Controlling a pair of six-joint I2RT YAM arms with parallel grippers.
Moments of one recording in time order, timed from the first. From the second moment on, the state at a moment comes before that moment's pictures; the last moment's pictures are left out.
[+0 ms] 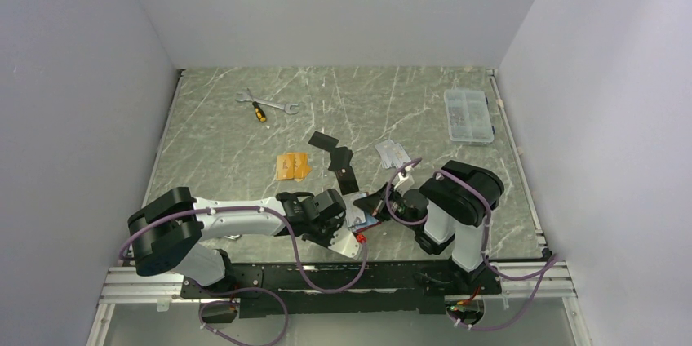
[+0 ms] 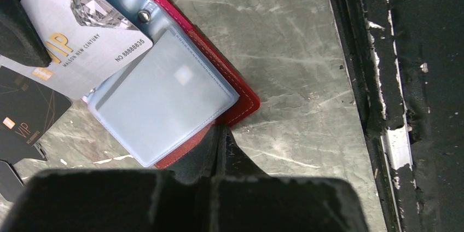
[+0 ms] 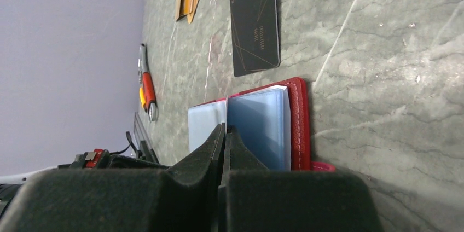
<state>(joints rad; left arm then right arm) -1.14 1.45 0.73 -0.41 0.10 0.87 0.72 1.88 0.11 1.50 -0.15 1.12</state>
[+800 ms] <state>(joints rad) -1.14 1.45 0.74 -0.44 0.10 0.86 0.75 1.93 0.10 1.53 -0.14 1.16</state>
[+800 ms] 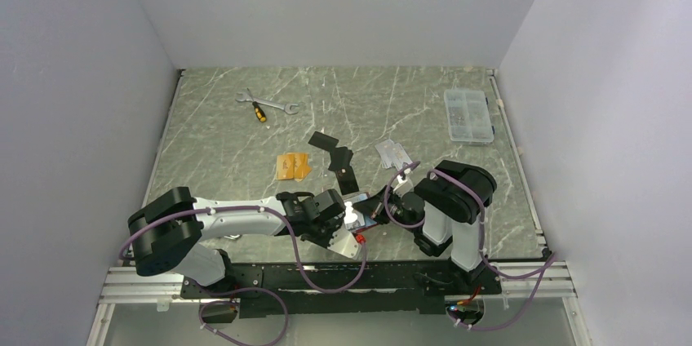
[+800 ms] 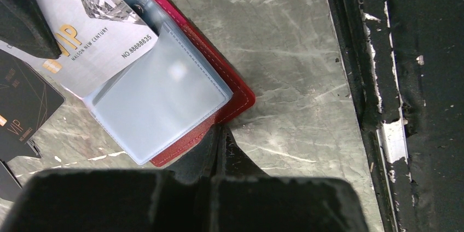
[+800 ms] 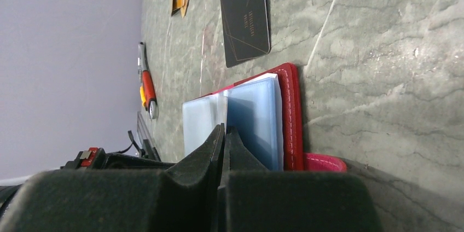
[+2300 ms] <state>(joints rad) -1.14 1.45 0.74 -0.46 0.08 0.86 0.75 1.96 0.18 1.50 -0.26 1.15</state>
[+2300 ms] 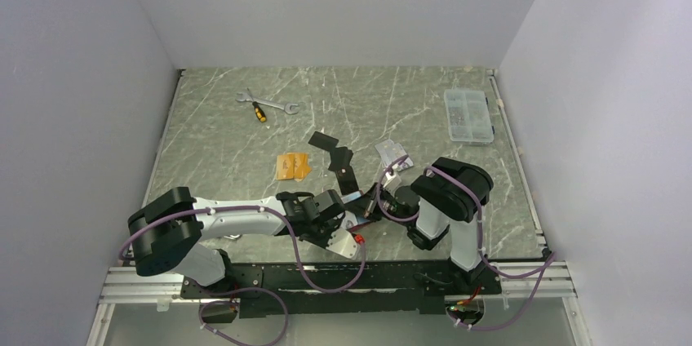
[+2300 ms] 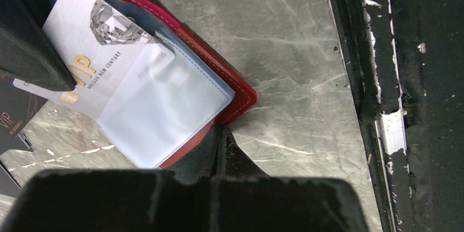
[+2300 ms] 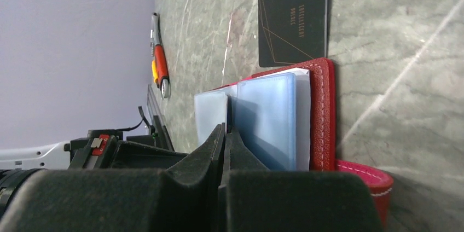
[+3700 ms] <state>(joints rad) -0.99 1.44 0.75 -0.43 0.08 0.87 0.85 1.57 0.37 0.68 -0.10 0.87</state>
